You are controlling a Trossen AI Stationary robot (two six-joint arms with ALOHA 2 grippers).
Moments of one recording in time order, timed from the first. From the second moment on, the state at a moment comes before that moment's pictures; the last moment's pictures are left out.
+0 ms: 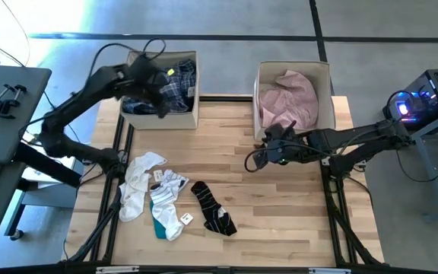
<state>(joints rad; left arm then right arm) 0.64 1.30 1.51 -1.21 -0.04 -0.02 0.18 1.31 1.21 -0.84 0.60 0.88</state>
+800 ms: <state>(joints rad) -0.28 1.46 1.51 -1.08 -0.22 -0.17 0.19 1.31 1.21 -0.84 0.68 0.87</state>
